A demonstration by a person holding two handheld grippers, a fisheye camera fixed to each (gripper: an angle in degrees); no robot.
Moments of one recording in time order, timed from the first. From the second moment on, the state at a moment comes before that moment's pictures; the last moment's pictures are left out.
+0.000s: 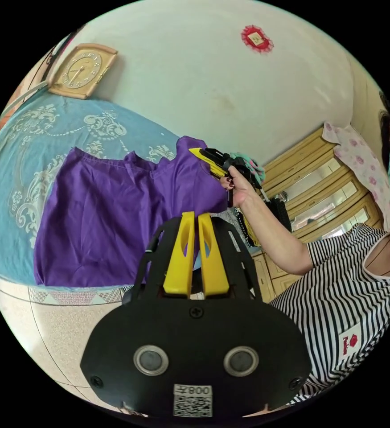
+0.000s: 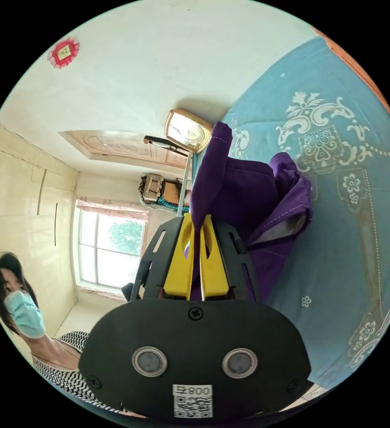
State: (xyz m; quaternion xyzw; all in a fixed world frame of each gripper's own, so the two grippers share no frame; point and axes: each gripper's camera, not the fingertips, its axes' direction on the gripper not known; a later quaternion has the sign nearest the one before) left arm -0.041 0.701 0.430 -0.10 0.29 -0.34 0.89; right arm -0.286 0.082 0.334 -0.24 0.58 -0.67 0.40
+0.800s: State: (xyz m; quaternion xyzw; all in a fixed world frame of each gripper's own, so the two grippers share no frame) left arm -0.209 1.054 0.436 -0.03 0.26 -0.67 0.70; right arm 0.029 0.079 0.519 -0.22 0.78 -0.56 0.17
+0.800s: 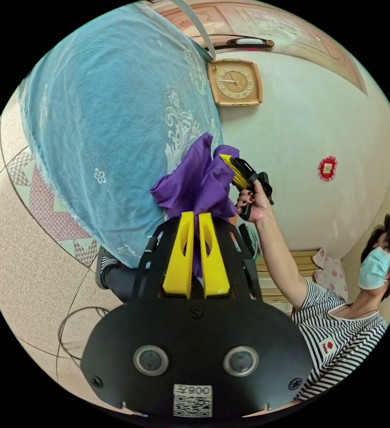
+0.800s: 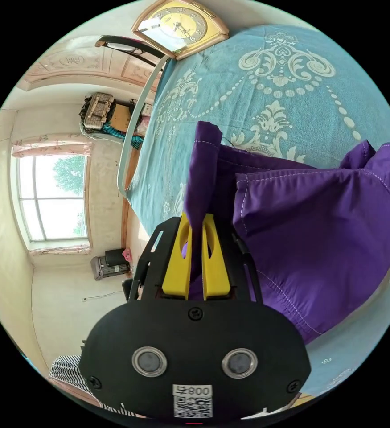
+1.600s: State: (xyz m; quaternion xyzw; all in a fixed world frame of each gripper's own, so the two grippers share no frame) left arm -0.226 1.094 0.435 -0.06 0.22 -0.59 0.78; right arm 0.059 0.258 0.555 -0.22 0.76 -0.61 0.01
